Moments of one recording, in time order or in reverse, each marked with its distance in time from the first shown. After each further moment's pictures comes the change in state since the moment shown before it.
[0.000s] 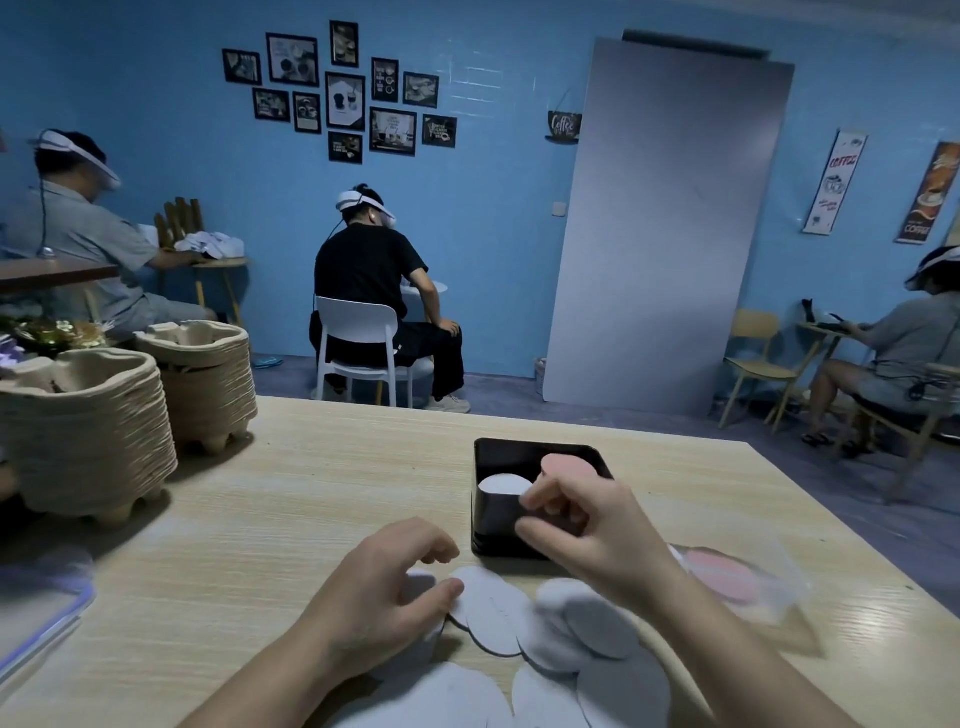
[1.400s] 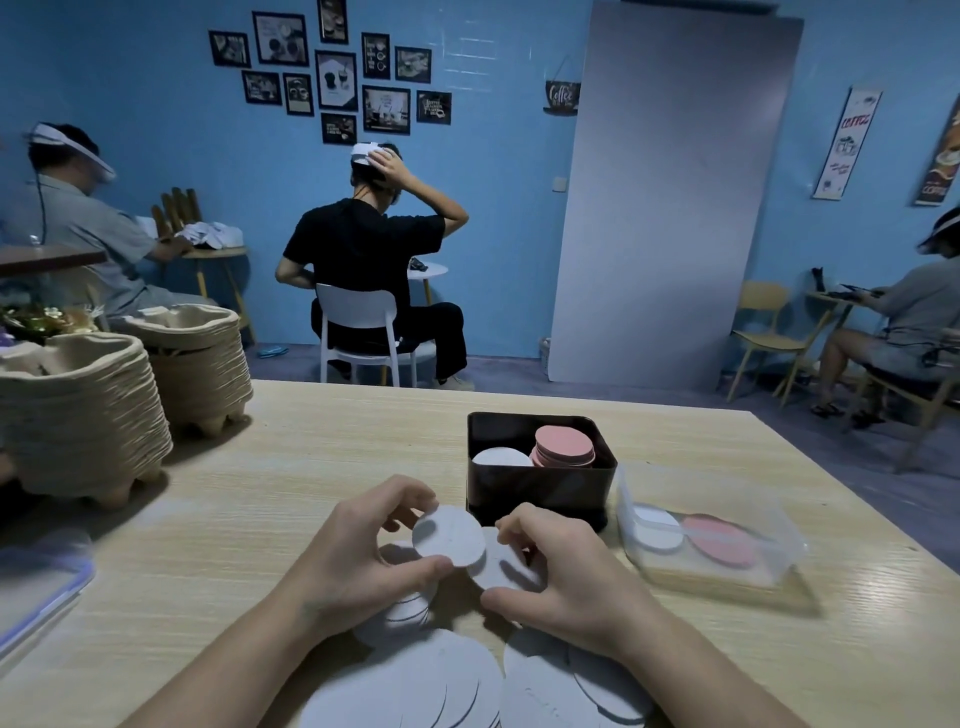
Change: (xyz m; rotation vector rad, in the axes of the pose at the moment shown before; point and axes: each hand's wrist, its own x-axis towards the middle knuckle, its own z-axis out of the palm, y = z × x) left_hand 0.002 0.004 -0.011 -0.110 0.051 -0.070; right_hand -0.042 0.009 0.033 -0.155 -0.260 0.080
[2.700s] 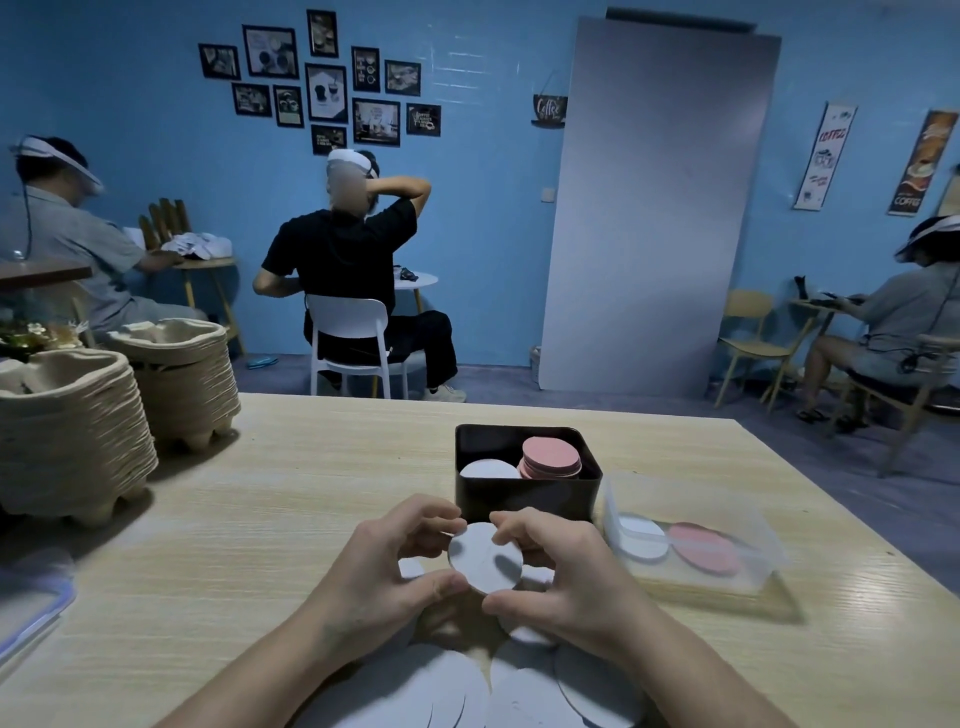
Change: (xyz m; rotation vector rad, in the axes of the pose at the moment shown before) left_hand 0.006 0.010 0.027 -0.189 -0.022 -0.008; right_hand -0.004 0.007 -0.010 0.194 0.108 -0.017
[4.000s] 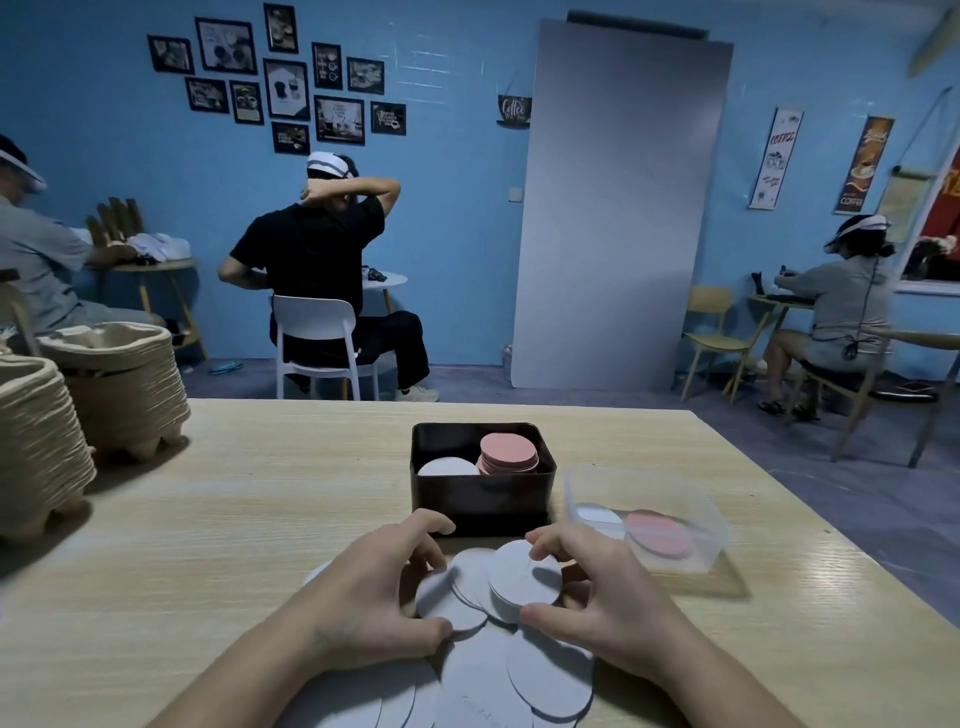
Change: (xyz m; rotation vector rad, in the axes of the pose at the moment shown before) left_hand 0.008 0.013 0.021 0.282 -0.298 -0.046; right_hand -0.050 0.029 -0.041 -0.049 0.034 0.143
